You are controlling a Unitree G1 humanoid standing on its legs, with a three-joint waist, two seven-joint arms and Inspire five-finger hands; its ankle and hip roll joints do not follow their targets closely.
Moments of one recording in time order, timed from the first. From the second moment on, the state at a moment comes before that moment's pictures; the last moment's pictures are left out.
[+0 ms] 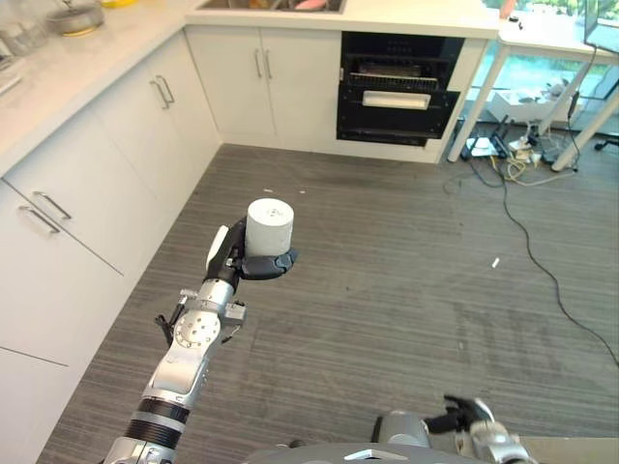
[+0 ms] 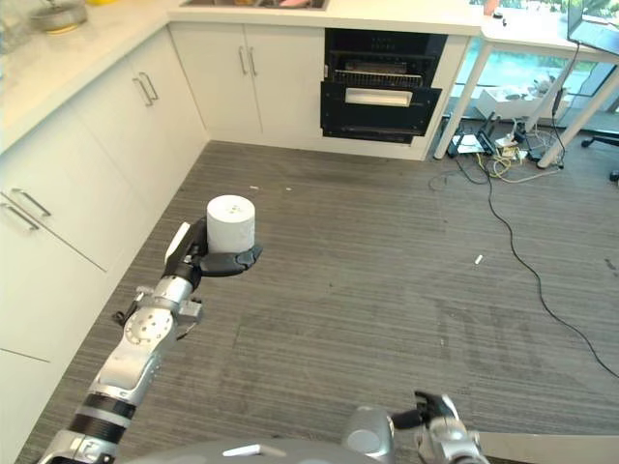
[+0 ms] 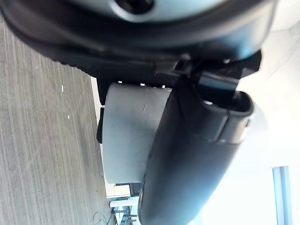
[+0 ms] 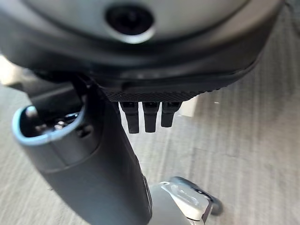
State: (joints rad) left arm -0.05 0.39 -0.15 0.06 -0.21 -0.04 0.09; right arm -0.06 -0.32 0.16 1.11 0.12 0.05 -0.08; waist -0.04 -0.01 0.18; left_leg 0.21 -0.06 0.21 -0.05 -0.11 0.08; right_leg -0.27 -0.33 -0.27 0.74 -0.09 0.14
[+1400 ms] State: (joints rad) left arm -0.01 0.48 -0.01 0.02 -0.19 -0.04 0.17; right arm 0.00 -0.25 0.14 0.71 0.04 -0.04 -0.13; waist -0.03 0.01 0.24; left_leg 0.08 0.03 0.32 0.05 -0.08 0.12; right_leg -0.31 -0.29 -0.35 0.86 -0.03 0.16
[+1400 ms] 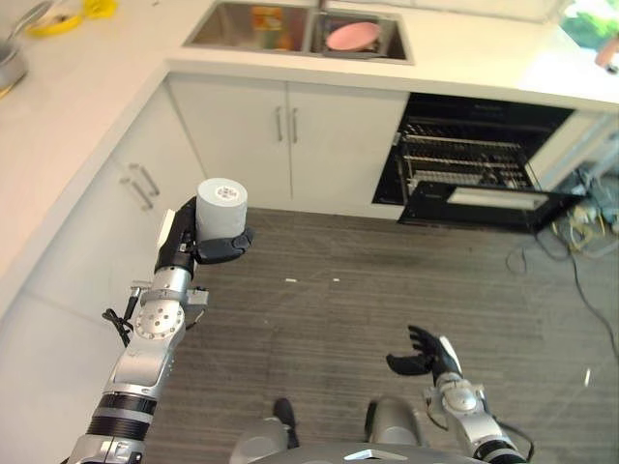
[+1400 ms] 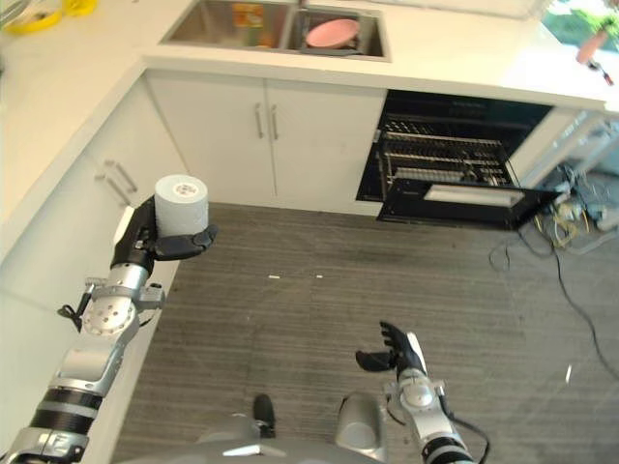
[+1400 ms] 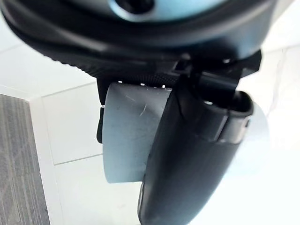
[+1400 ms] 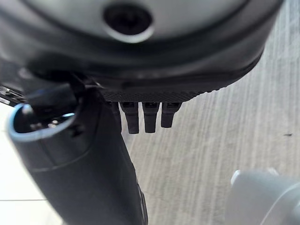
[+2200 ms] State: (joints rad) left arm -0.02 0.39 -0.11 0.07 -0.23 -0.07 0.15; right arm 0.03 -0.40 0.16 0.49 0.00 -0.06 -0.16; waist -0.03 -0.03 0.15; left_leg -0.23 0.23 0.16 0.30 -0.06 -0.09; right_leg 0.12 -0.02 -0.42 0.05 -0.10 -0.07
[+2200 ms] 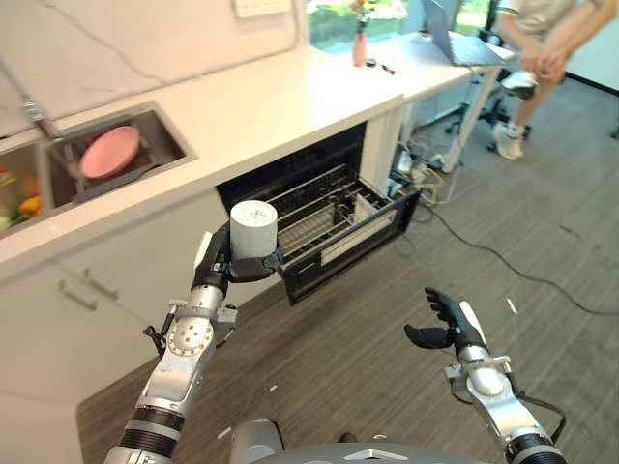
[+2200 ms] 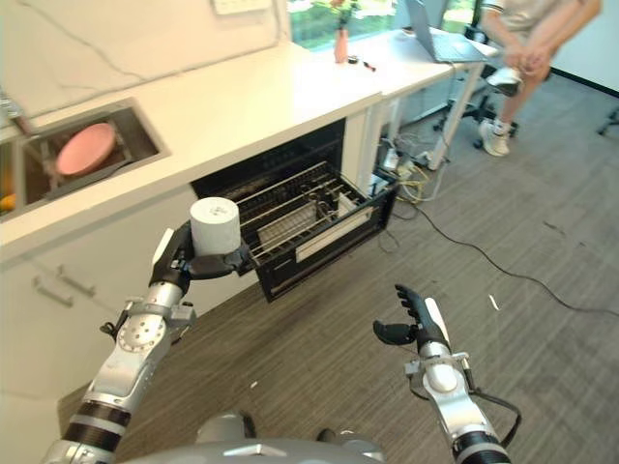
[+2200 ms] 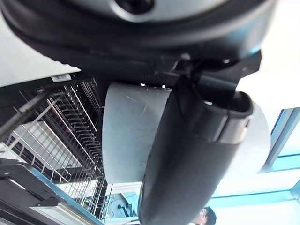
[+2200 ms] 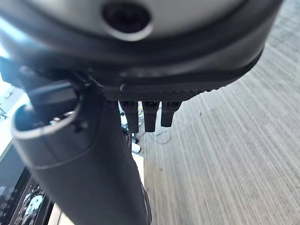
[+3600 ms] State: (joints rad) left arm -0.10 0.31 -0.19 0.05 -0.30 -0.07 0.15; right arm -0.02 -0.31 0.19 -0.08 0.60 -0.11 0.02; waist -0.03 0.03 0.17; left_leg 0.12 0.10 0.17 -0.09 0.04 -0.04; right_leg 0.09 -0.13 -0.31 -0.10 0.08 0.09
